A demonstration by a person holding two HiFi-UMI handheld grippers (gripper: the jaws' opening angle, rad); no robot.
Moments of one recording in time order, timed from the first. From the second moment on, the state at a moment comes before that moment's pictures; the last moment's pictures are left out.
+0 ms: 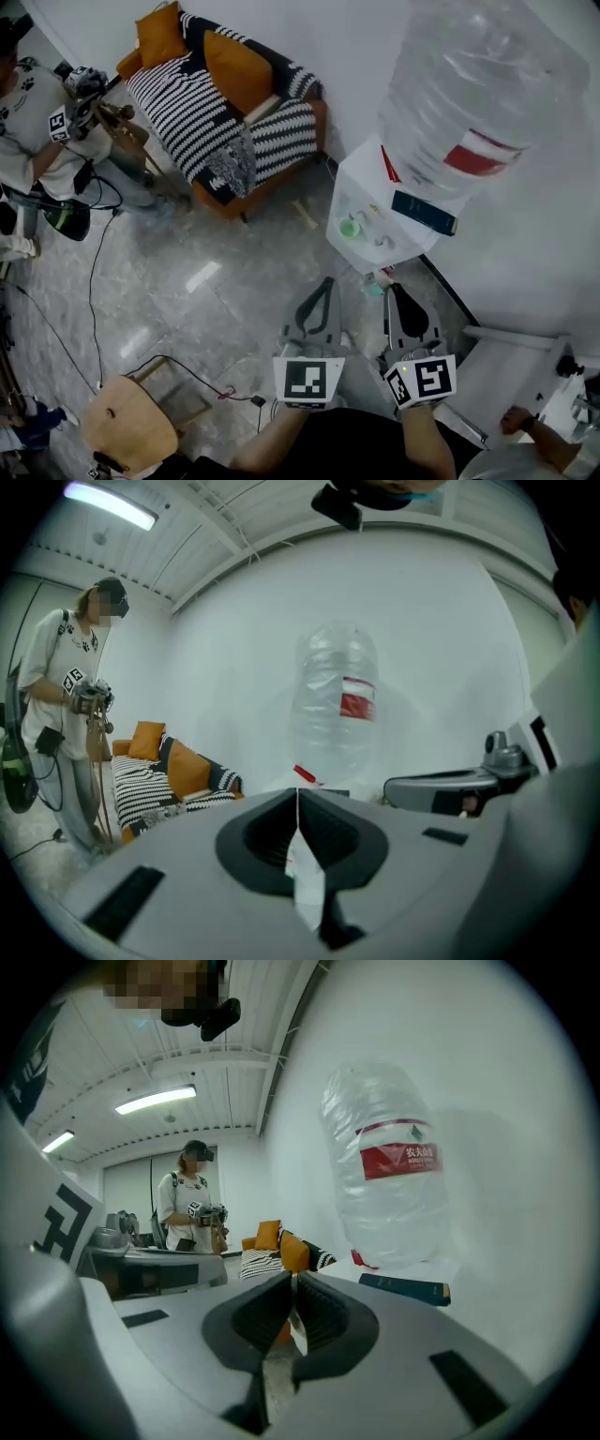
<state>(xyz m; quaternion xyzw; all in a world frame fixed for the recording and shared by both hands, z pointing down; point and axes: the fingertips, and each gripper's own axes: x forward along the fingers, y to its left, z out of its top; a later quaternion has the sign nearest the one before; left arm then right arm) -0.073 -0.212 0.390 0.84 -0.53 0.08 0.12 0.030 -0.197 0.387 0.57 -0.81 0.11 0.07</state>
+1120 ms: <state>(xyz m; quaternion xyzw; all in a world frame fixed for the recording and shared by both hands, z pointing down) -0.057 -0.240 0.644 0.80 -0.54 0.16 0.20 0.050 -0.232 0.627 0.59 -0.78 0.21 0.09</state>
